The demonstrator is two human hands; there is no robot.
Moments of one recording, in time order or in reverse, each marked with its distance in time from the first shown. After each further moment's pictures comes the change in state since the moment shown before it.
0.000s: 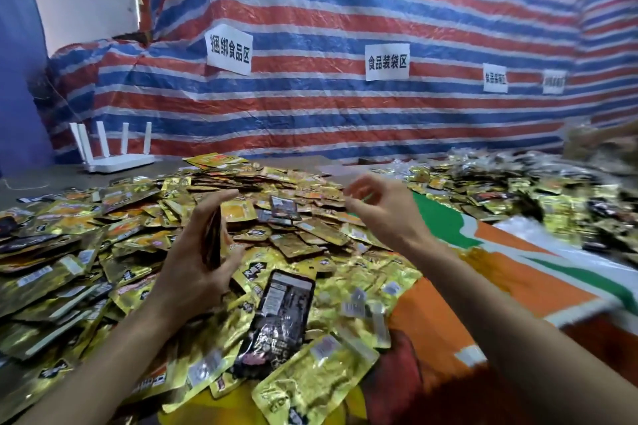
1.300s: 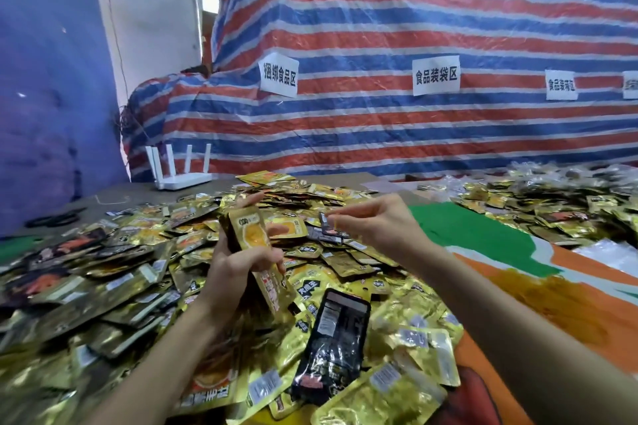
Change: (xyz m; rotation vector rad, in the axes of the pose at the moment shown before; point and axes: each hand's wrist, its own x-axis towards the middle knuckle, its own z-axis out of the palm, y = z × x) left_hand 0.009 0.013 -0.018 -0.653 0.085 -0.495; right_hand 0.017 -0.034 0.052 0.406 -0.328 0.062
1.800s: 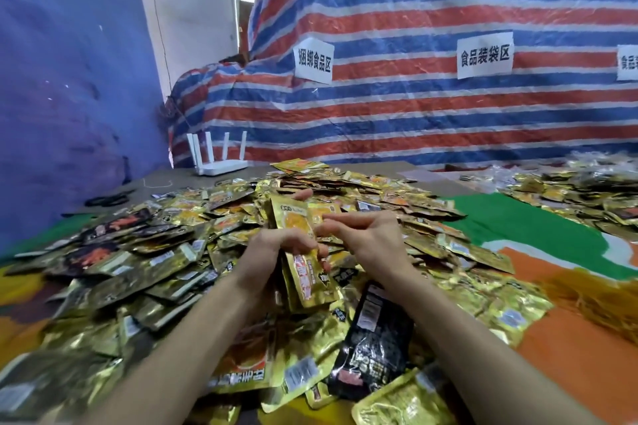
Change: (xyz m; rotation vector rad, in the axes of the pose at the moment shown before) left_hand -0.001 0.007 -0.002 -0.202 -0.053 -0.396; right_hand 0.016 0.034 0.084 0.241 0.121 -0.006
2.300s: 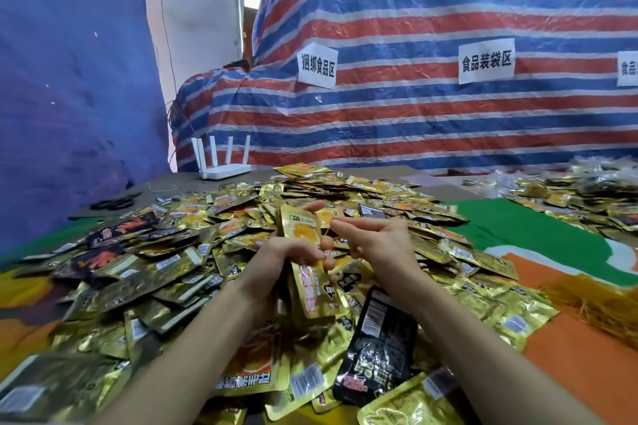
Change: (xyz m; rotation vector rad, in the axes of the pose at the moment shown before) left_hand 0.001 -0.002 -0.002 -0.105 -0.136 -0.051; right_hand -0.003 0.001 -0.004 0.199 0.038 0.146
